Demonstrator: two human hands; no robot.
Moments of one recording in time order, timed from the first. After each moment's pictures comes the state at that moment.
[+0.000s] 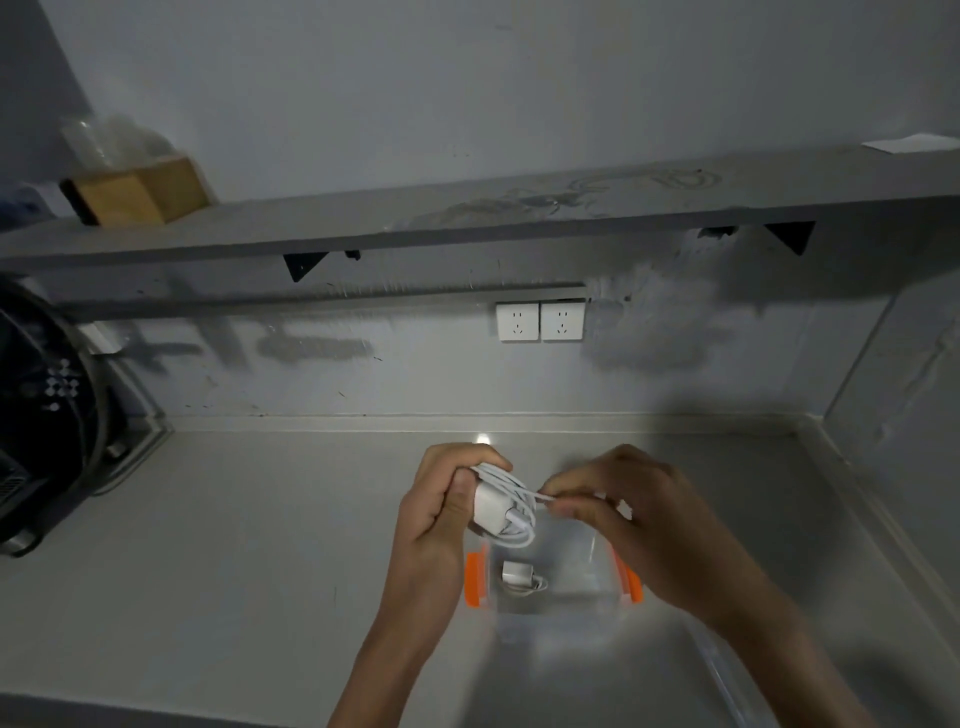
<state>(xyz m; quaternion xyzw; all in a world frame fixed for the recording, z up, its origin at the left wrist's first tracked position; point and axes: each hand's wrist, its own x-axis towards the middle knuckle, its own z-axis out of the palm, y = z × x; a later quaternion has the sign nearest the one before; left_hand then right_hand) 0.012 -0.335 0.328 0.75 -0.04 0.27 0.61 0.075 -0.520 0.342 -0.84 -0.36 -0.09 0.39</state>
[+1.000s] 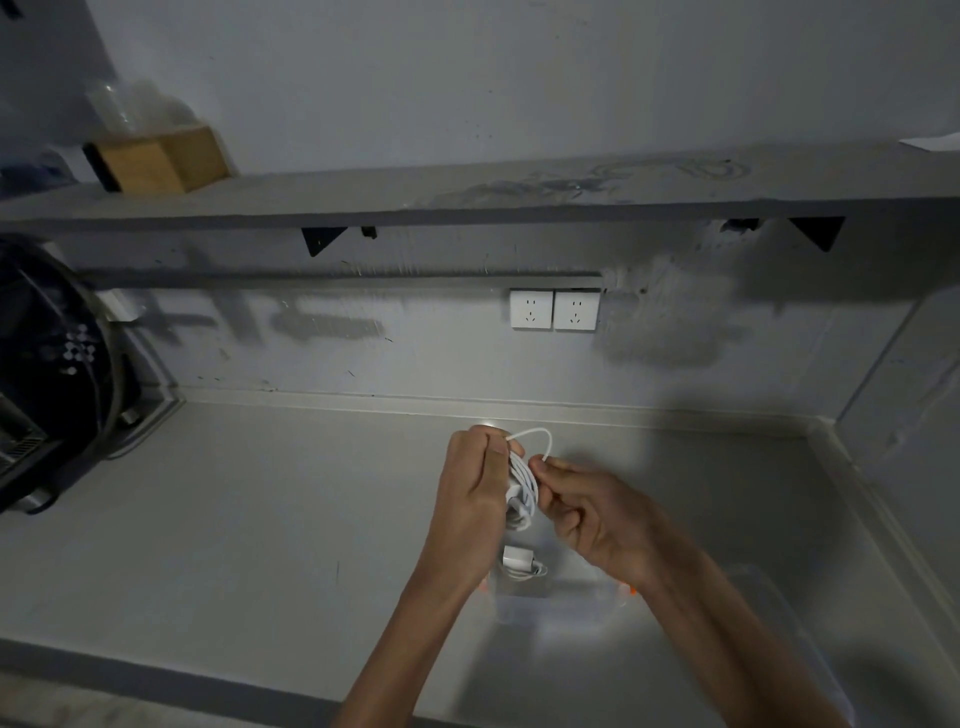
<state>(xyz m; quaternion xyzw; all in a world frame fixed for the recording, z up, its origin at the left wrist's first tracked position) 0.033 -0.349 0.316 0.78 0.10 0.20 0.58 0.102 -0.478 0.293 -0.50 -0.01 0.40 0.77</state>
